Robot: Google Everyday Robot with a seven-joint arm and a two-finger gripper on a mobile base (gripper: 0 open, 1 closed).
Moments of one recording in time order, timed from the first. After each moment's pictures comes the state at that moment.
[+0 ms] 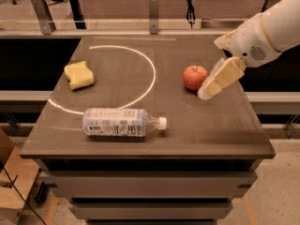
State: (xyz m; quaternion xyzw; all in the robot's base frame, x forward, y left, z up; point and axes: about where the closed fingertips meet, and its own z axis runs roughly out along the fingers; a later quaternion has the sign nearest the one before) arm 0.550 -0.148 0.947 -0.55 0.76 0.12 0.33
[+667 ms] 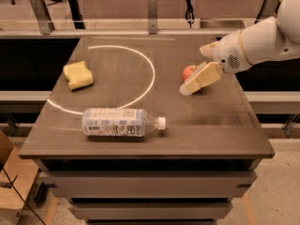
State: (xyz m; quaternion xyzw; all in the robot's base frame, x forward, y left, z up) arm 0.599 -0.121 0.910 -0.50 0.75 0.19 0.38
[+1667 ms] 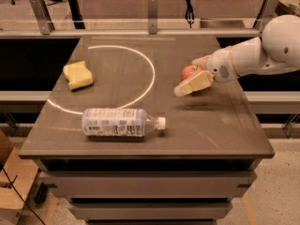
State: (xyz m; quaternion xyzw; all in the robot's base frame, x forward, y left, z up) arm 0.635 -0.120 0.860 -0.46 0.76 0.25 0.39
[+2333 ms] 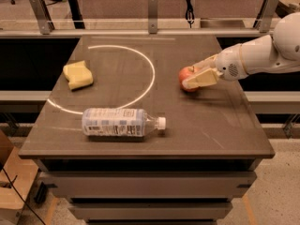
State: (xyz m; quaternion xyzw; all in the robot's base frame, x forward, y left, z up) arm 0.638 -0.144 0.866 -0.46 0.76 0.23 0.40
